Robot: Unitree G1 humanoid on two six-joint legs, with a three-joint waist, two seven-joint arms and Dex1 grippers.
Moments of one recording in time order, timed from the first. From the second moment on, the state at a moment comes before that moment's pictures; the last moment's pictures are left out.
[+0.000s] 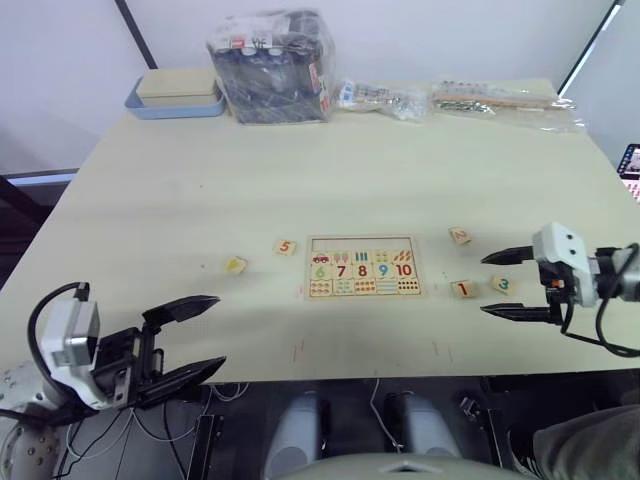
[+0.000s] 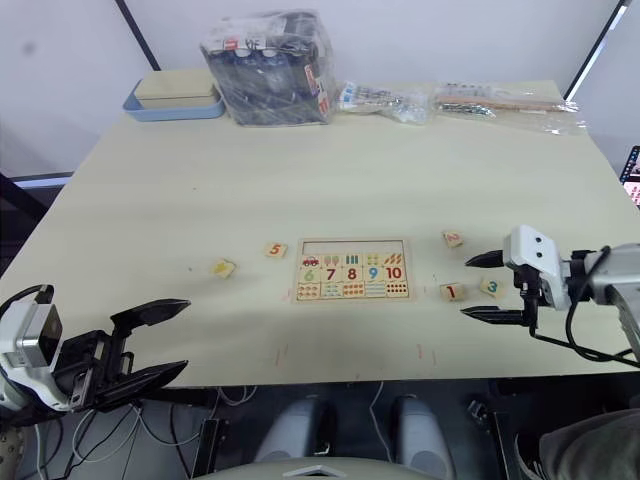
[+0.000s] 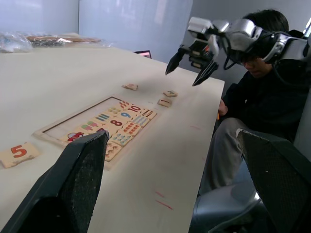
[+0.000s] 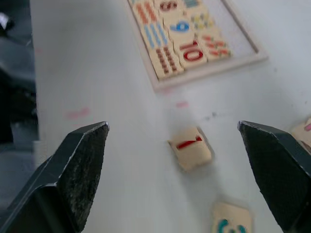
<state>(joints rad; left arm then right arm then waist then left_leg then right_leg) 0.39 0.71 0.55 -0.30 -0.87 0.26 -1.46 -0.27 -0.98 -0.02 -0.01 0.33 0.27 1.39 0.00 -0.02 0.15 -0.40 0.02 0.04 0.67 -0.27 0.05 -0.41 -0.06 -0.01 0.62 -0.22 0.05</state>
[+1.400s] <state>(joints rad) 0.41 0.72 0.55 -0.33 -0.88 0.28 -1.43 -0.56 -0.80 0.18 0.67 0.14 -0.30 1.57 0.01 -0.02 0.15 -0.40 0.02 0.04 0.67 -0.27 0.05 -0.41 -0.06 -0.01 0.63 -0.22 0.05</state>
